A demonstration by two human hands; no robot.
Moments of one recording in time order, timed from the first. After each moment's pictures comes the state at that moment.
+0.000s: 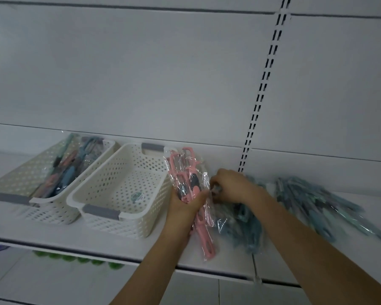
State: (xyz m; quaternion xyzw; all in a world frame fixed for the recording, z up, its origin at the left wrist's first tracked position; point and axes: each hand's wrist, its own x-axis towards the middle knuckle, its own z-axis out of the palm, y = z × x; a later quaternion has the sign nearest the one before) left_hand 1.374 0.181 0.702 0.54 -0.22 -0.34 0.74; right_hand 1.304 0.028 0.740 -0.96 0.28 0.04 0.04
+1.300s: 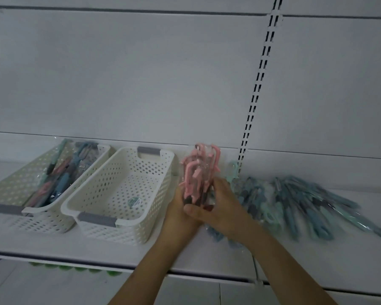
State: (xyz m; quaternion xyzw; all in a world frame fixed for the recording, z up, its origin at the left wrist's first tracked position) left_hand 1.383 0.191 0.700 0.65 -0.44 -0.20 0.58; right_hand 1.278 0.114 0.740 -0.84 0.27 -0.23 0.41
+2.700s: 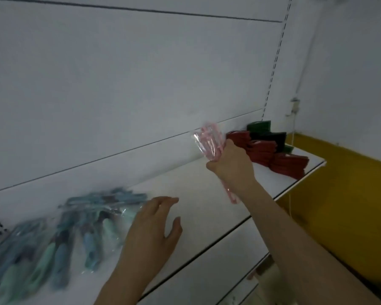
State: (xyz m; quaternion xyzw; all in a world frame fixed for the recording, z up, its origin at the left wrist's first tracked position) left_hand 1.054 0.007 0.701 0.55 -0.76 -0.06 0.33; right_hand 0.846 -0.102 0.769 -0.63 0.68 -0.36 0.10
